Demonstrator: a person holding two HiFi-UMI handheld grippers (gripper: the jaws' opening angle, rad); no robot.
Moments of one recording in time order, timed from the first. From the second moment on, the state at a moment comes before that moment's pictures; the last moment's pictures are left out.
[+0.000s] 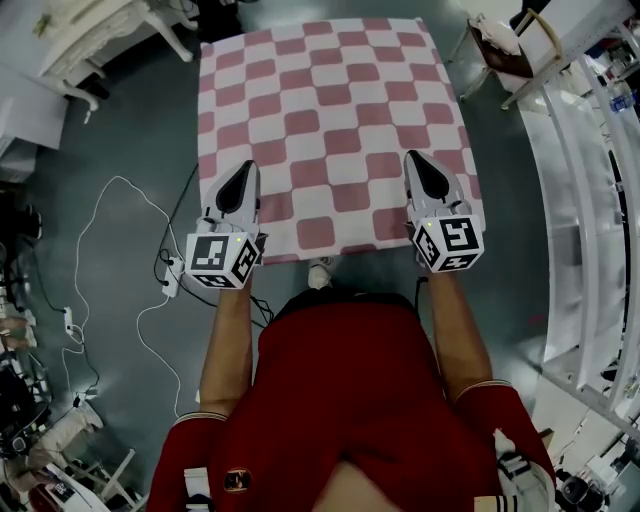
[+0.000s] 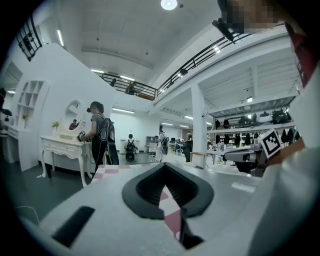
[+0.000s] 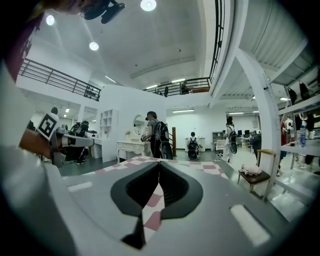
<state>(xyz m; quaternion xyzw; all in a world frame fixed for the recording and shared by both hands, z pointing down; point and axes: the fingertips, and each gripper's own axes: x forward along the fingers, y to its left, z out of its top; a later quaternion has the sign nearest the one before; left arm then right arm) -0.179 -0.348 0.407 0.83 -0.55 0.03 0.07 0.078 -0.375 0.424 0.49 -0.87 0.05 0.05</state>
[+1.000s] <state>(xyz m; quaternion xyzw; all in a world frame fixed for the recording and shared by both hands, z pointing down) -0.208 -0.448 0.515 0.78 -0.58 0.16 0.17 0.101 -0.489 0.536 0.50 -0.84 0.13 0.18</state>
